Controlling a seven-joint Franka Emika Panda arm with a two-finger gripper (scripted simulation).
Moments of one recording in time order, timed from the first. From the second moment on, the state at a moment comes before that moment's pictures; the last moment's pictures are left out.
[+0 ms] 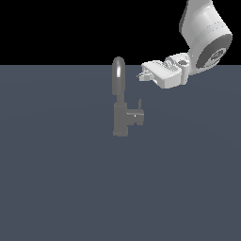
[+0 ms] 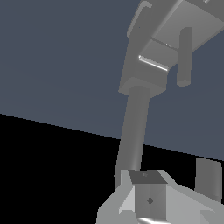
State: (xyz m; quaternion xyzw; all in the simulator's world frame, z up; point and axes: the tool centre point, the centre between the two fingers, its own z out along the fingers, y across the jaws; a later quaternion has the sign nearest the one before) arm 0.076 -0.075 0.242 -0.65 0.45 0.42 0.45
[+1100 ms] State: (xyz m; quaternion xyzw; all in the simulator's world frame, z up) arm 0.096 -0.079 0.144 -0.48 0.52 0.48 0.52
